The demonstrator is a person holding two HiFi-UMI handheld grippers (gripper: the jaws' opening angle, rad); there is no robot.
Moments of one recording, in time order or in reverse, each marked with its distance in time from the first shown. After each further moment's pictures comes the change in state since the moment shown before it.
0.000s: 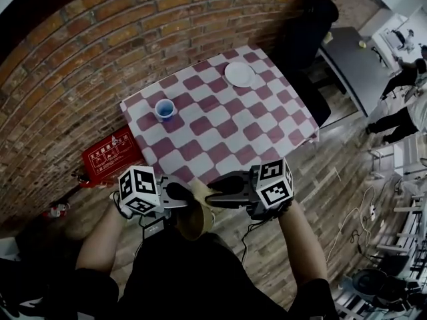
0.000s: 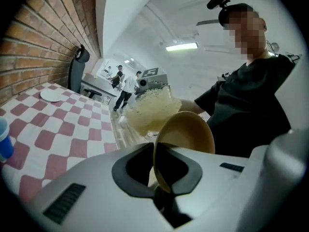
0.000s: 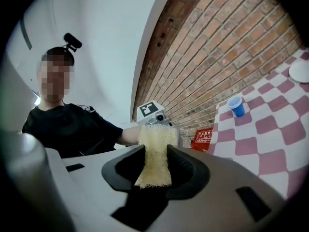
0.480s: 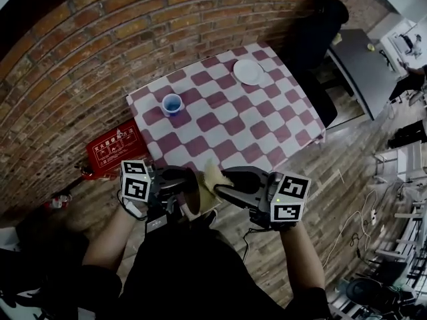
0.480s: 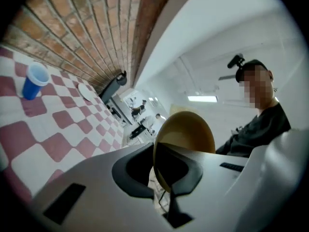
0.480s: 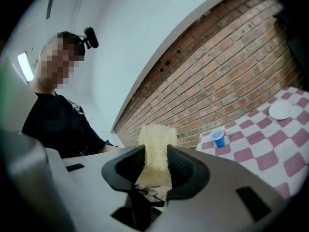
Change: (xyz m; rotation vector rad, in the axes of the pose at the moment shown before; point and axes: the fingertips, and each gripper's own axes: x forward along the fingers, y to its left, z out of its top) left arm -0.038 0.052 0.017 -0.393 -0.552 0.075; right arm -0.023 0.011 0.042 -0.168 -0.262 -0.245
